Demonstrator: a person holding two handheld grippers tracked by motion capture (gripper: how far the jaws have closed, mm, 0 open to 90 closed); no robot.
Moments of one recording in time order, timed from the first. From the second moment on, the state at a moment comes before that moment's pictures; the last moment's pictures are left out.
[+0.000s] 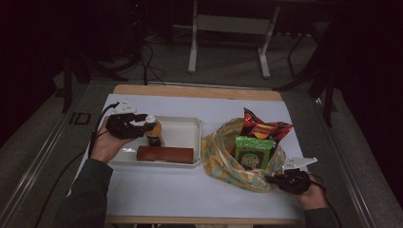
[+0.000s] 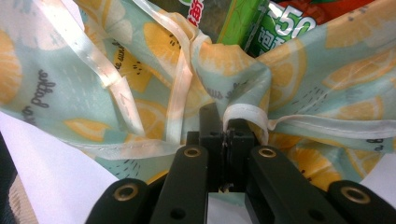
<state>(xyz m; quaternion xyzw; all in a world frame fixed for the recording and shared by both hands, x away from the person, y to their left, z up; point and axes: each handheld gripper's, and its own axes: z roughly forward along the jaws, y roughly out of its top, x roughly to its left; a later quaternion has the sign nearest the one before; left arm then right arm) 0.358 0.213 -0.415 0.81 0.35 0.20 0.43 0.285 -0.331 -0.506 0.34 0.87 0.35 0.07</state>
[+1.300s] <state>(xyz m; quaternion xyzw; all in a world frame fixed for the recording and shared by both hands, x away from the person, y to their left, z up) 0.370 0.223 -0.411 0.83 0.33 0.16 0.42 0.285 -0.331 -0.507 0.34 0.87 0.35 0.07</state>
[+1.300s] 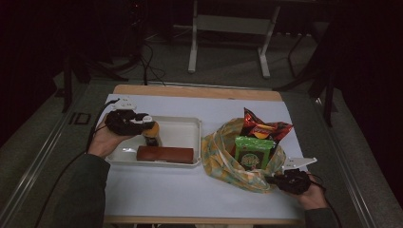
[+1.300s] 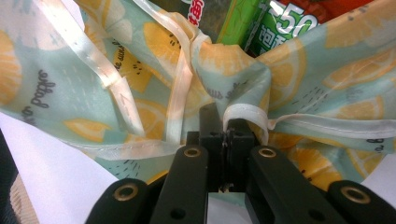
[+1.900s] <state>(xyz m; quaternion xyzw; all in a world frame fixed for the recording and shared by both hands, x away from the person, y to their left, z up) 0.359 0.222 -0.389 0.80 0.32 0.18 0.47 0.285 -0.331 -0.507 0.34 0.87 0.35 0.07</state>
